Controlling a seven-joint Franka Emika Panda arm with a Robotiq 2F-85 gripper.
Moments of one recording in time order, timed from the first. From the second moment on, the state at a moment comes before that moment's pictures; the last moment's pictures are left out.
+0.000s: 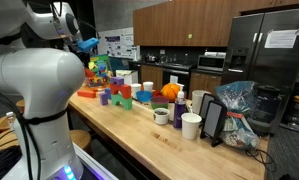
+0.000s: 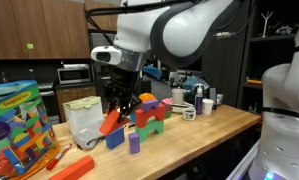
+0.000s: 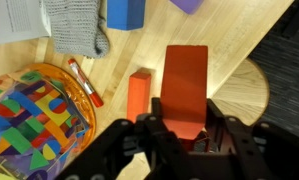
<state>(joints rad) 0.51 -0.28 0.35 -2.54 -0.10 2.61 -0.96</state>
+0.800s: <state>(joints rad) 0.55 -0.60 0.11 -2.65 0.03 2.40 -1.11</state>
